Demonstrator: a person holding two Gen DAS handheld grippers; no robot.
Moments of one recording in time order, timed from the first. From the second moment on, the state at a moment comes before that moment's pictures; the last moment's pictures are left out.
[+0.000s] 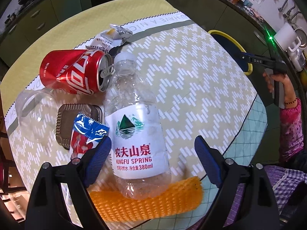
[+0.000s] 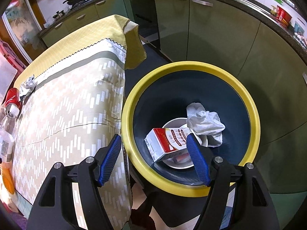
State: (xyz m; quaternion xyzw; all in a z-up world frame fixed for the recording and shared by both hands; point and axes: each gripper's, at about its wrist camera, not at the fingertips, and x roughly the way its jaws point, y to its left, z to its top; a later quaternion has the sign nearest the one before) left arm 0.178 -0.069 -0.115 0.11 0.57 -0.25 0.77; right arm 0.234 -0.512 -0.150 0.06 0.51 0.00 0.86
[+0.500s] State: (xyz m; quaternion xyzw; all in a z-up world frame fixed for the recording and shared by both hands) left arm 0.205 -0.075 -0.141 0.11 0.60 -0.23 0.76; right arm 0.234 -0.517 -0.157 0.07 0.51 0.00 0.86
